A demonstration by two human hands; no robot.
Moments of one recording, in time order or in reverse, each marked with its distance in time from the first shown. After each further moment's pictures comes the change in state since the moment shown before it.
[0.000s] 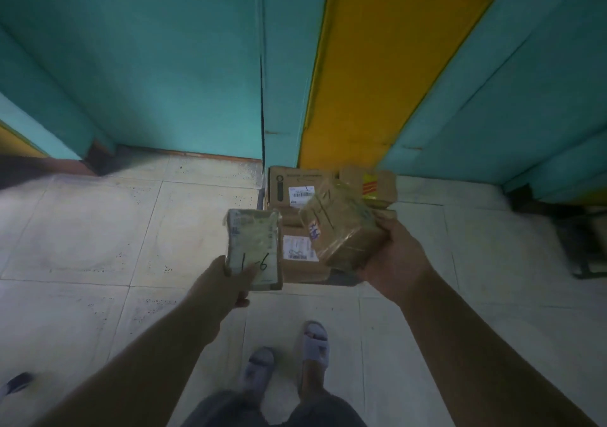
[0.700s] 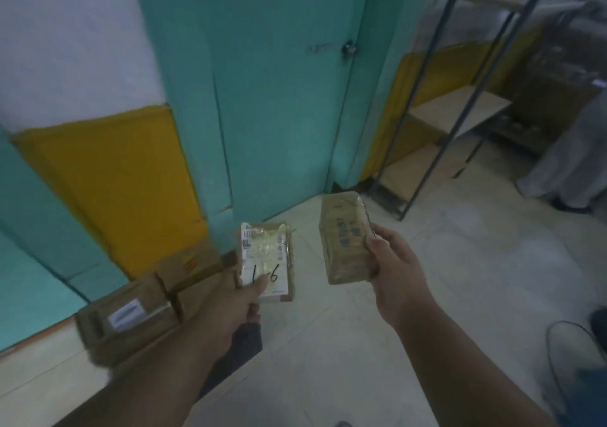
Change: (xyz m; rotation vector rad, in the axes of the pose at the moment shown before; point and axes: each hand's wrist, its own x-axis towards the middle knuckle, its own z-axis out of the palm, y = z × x) left_hand -0.110 0.092 0.305 0.273 -0.490 0.217; right_hand -0.287 -0.103 -0.179 -0.029 0.639 -0.841
